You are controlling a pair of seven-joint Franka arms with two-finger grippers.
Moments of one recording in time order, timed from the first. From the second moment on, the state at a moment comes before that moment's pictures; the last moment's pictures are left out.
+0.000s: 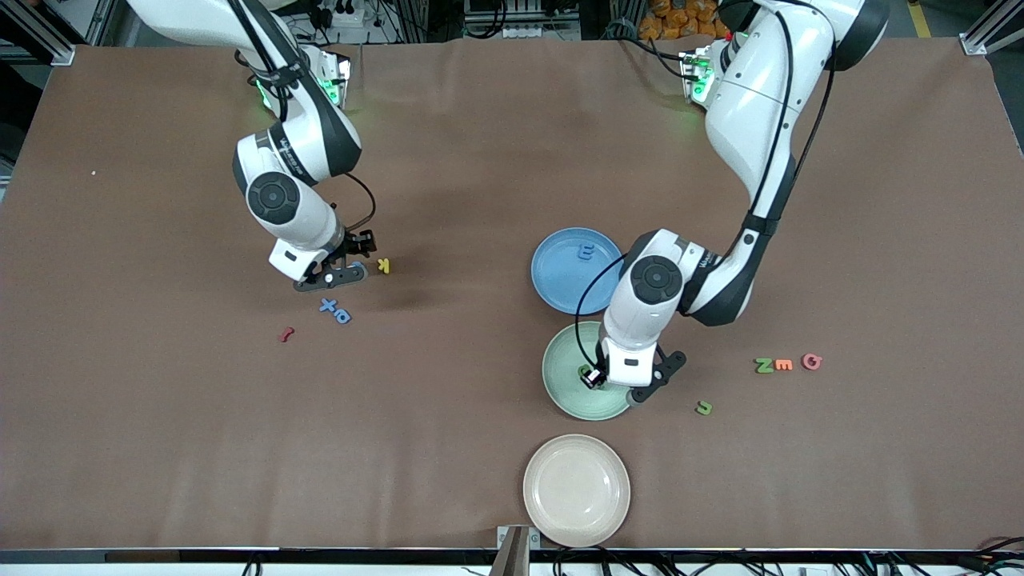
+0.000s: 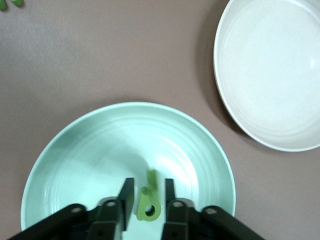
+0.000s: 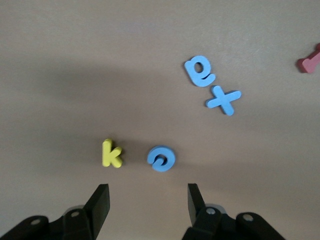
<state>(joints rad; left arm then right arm) -0.43 0.81 -0.09 -1.45 0.14 2.50 -1.29 0.20 0.22 0.19 -2.25 -0.03 2.31 0.20</state>
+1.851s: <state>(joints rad) -0.30 0.90 0.08 -1.43 0.14 2.49 -1.26 0.15 0.33 0.19 -2.41 -0.16 2.67 0.19</state>
